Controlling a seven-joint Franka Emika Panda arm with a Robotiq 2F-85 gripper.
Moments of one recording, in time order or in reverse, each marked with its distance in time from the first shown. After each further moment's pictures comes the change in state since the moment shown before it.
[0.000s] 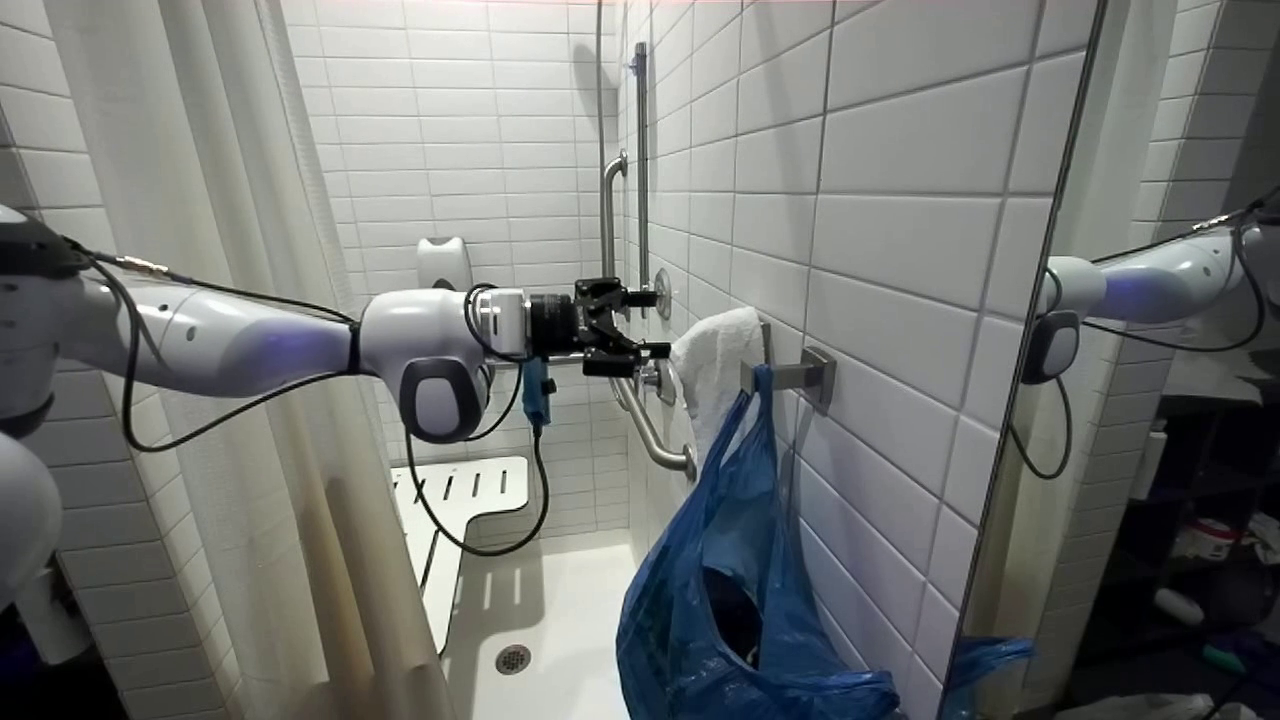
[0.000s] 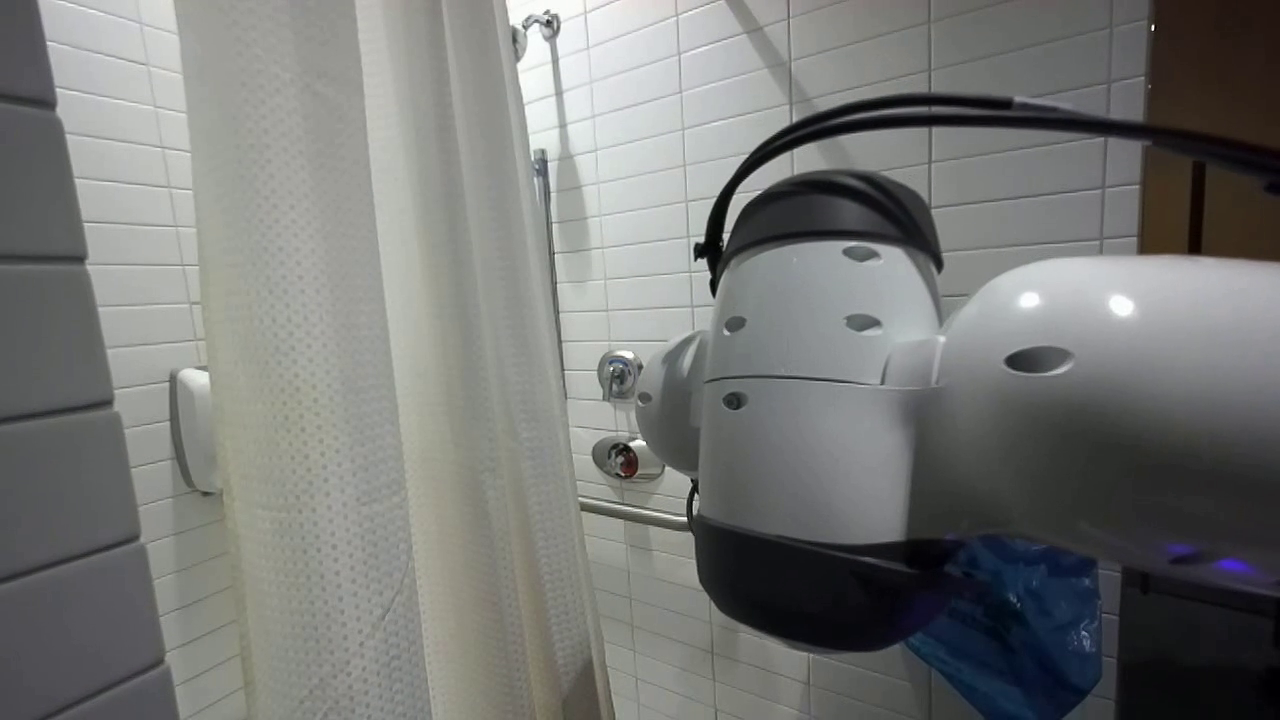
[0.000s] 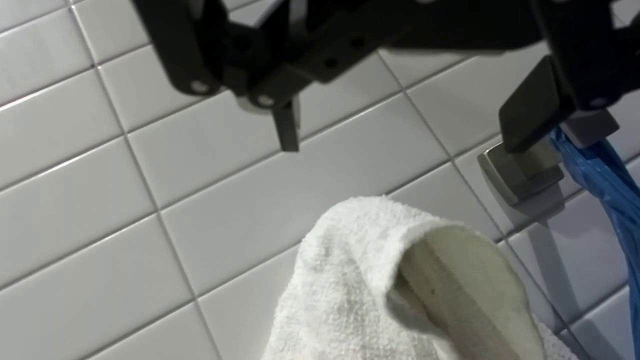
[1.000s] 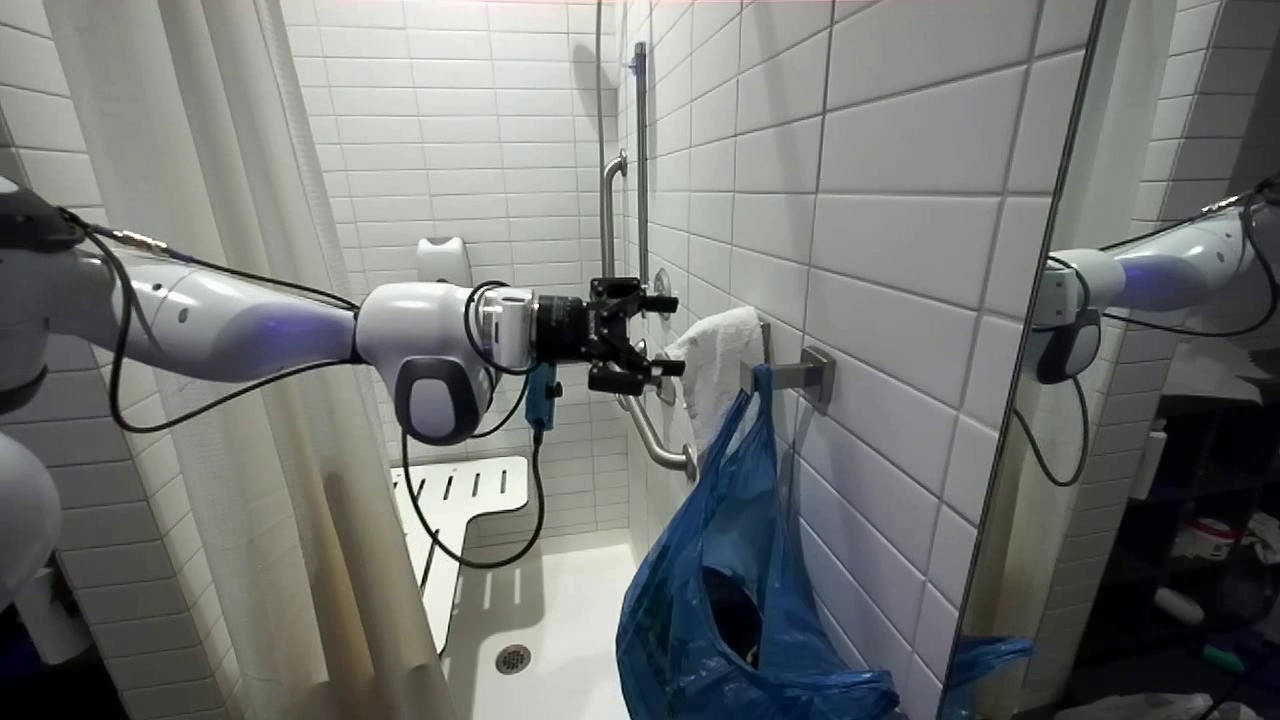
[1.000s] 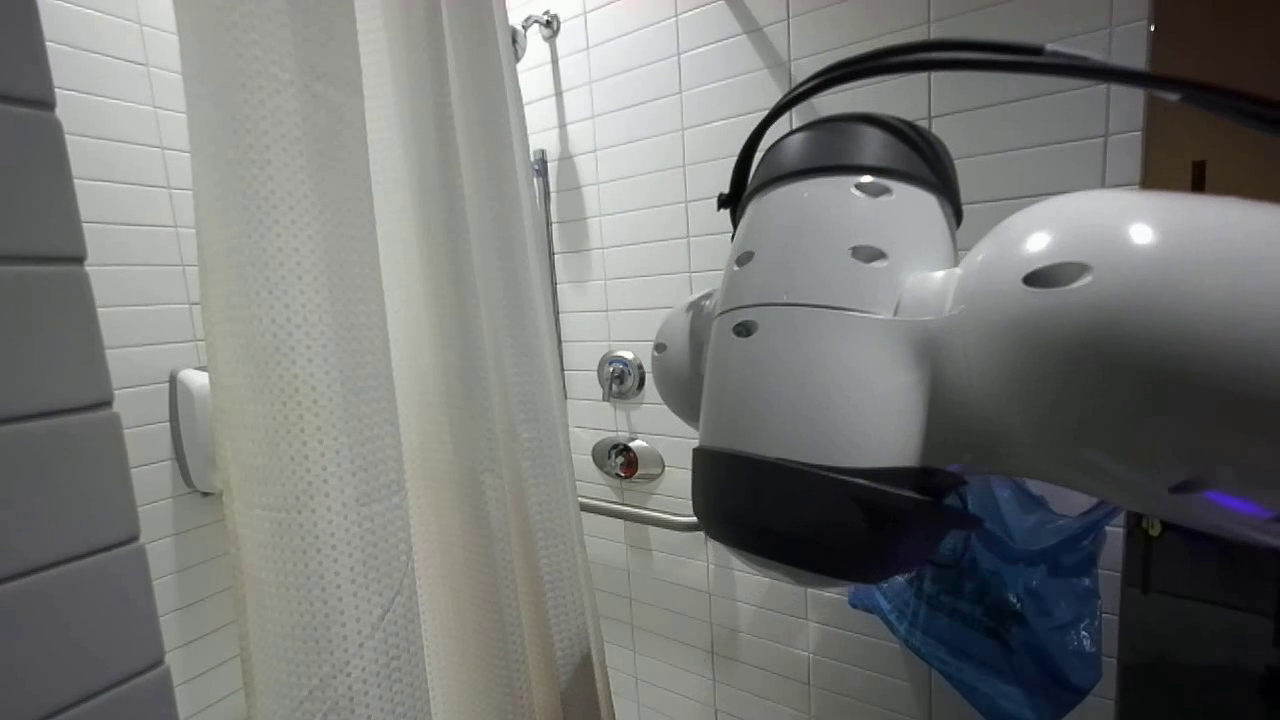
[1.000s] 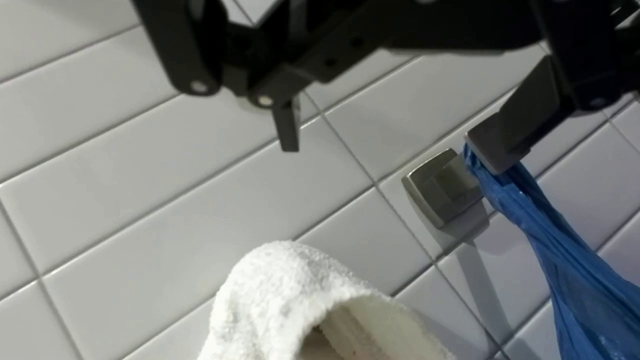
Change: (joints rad) arm -0.012 -0.083 -0.003 -0.083 -0.007 -0.001 0.085
